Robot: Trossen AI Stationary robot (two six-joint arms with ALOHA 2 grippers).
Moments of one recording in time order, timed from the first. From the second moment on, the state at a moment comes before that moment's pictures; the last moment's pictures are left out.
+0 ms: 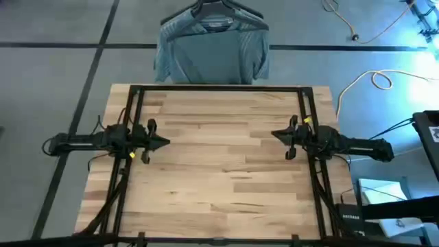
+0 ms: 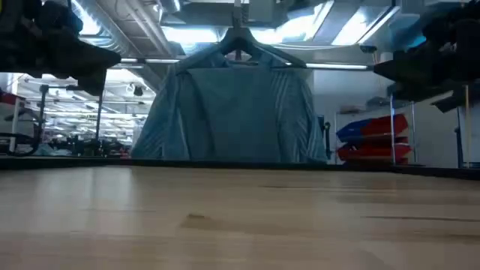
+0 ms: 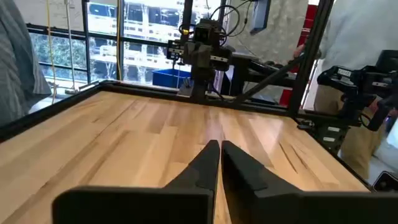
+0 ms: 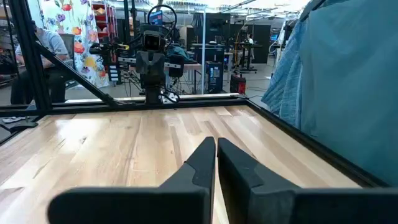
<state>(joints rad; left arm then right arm) 0.03 0.01 0.01 0.01 0.00 -0.11 -0.05 0.02 0.01 0.03 0.11 -0.01</state>
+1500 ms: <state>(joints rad) 0.03 0.01 0.01 0.01 0.00 -0.11 -0.05 0.02 0.01 0.04 0.11 -0.01</state>
